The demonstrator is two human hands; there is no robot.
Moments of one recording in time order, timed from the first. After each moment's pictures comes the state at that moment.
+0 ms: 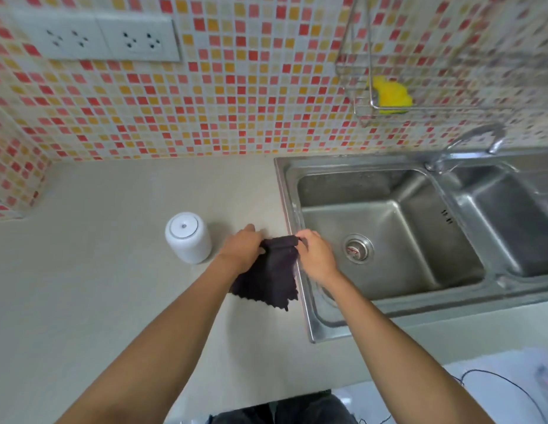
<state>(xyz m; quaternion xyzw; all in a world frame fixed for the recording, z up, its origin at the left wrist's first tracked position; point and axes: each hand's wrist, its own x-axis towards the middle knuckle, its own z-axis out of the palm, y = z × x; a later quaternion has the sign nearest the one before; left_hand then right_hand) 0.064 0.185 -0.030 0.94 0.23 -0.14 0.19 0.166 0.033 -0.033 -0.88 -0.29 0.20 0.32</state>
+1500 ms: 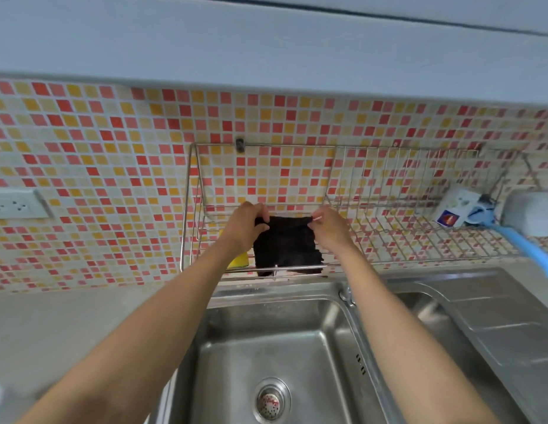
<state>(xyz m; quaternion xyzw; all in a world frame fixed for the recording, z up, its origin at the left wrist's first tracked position) 0.443 0.125 0.190 0.92 0.22 0.19 0.26 0.575 -0.024 0.198 -0.86 -0.32 0.07 0.39</state>
